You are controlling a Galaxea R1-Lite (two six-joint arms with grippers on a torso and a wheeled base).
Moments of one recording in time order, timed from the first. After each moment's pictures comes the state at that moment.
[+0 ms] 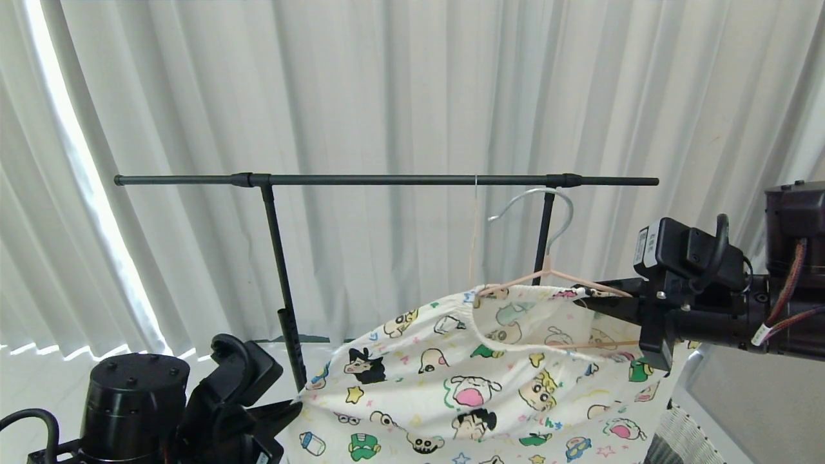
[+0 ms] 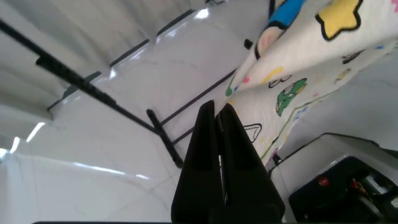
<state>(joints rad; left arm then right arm) -0.40 1.52 -0.15 -0.75 -0.06 0.26 0.54 1.43 -0.79 -0.27 0.36 -0.63</state>
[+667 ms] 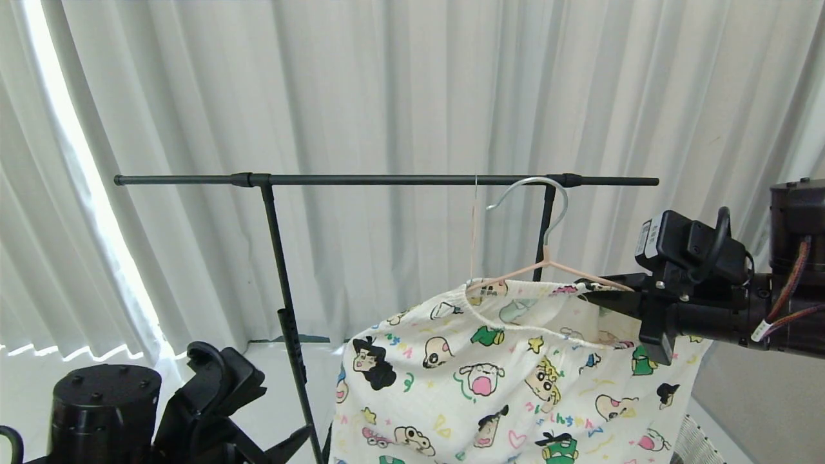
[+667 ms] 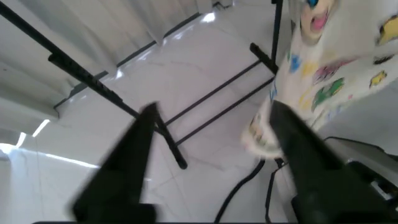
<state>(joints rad) -0.40 1.44 -0.11 -0.75 -0.05 0.26 0.53 1.43 -0.78 -0.28 0.33 -0.61</state>
